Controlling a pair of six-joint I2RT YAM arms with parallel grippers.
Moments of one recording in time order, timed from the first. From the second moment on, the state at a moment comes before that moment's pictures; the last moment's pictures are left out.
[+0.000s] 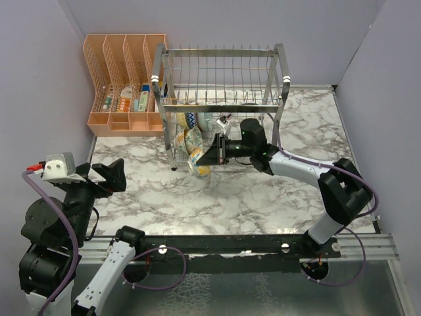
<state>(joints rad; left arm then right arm) -0.30 0.41 1.30 -0.93 -0.26 -0.26 0.70 1.64 0.98 0.37 -0.77 0.90</state>
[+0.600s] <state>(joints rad) -0.30 0.44 1.30 -0.93 -0.26 -0.26 0.60 1.66 1.00 0.59 -0.66 0.98</state>
